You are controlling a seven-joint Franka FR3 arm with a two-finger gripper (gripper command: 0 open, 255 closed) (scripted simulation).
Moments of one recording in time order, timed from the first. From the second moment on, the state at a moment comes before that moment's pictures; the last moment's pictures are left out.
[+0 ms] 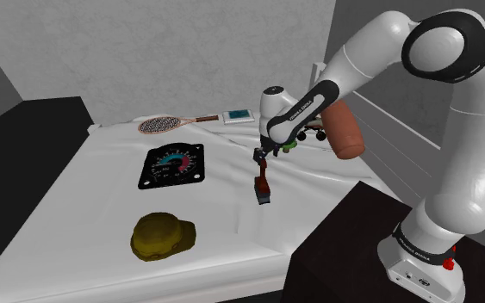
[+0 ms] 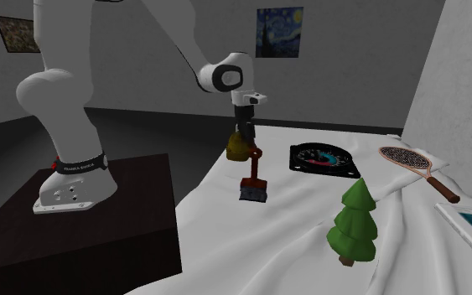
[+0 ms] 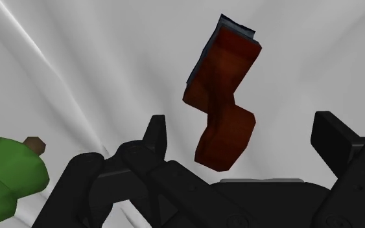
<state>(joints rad) -0.04 0.29 0.11 -2.22 -0.19 2.57 0.29</state>
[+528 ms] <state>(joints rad) -0.02 0.41 0.09 -2.19 -0.22 2.65 0.32</state>
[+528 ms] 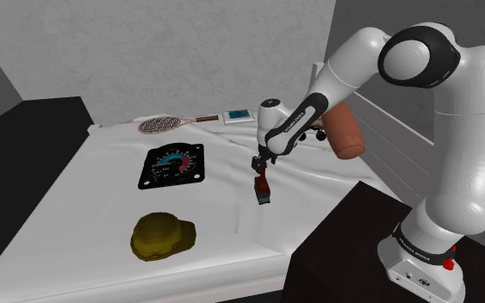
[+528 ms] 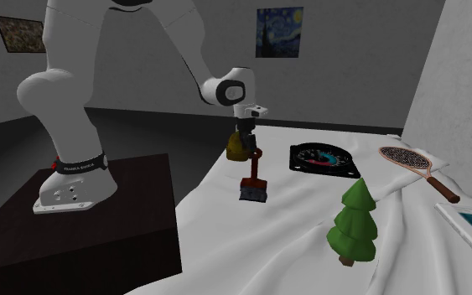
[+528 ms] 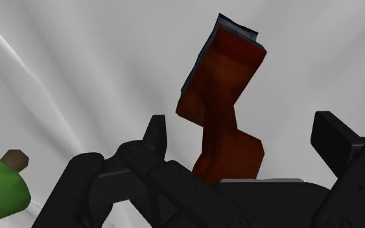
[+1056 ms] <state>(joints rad) -0.02 0.43 0.09 -2.18 -0.23 2.66 0.33</state>
